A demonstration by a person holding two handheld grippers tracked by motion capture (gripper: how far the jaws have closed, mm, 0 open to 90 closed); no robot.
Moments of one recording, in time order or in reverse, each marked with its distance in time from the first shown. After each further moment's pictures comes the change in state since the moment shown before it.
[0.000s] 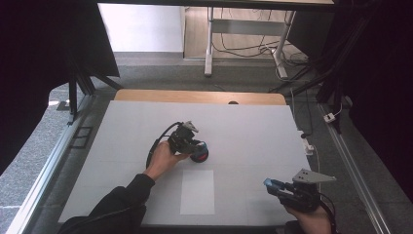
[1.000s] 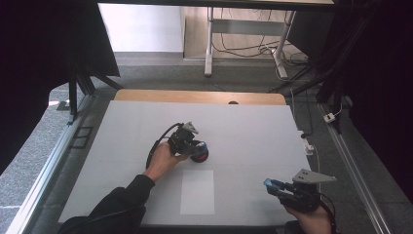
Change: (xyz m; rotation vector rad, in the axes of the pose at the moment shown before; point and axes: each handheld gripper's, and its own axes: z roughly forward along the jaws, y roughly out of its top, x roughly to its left) left arm -0.001 -0.003 0.000 -0.015 0.012 0.039; right arm 0.000 0.000 0.000 0.003 0.003 -0.002
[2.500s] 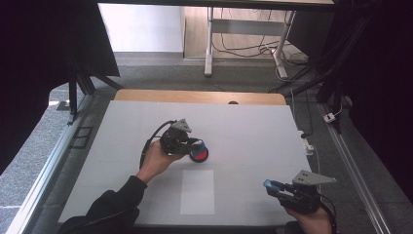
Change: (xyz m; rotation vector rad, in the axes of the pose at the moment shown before) left arm -0.019 0.000 -0.045 -0.093 -0.025 0.067; right arm 0.003 -0.001 -0.001 -0.008 0.005 -0.024
